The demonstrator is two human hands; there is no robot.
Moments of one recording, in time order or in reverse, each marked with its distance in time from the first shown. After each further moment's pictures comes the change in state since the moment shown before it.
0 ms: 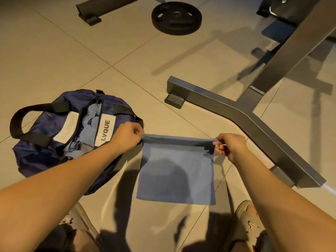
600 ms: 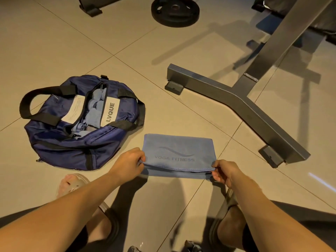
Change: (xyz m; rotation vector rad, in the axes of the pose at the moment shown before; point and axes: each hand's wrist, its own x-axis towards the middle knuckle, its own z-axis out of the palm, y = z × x) left_hand -0.139 -0.056 0.069 0.190 -0.132 0.225; right_hand -0.046 0.153 -0.036 -0.094 -0.076 0.224
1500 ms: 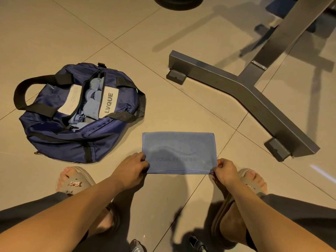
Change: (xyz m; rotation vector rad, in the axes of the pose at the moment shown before) left_hand -0.018 -0.014 0.047 0.308 -0.101 0.196; right_hand 0.026 0.045 0.008 -0.496 0.118 -0.315
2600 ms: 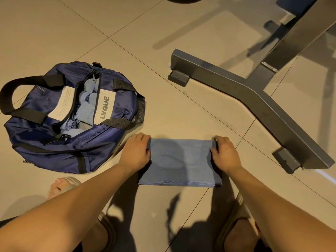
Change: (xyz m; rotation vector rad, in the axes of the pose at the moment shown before) left_hand 0.088 -0.019 -0.028 -0.154 0.176 -0.278; right_hand 0.062 -0.065 -0.008 -0.438 0.127 -0.520
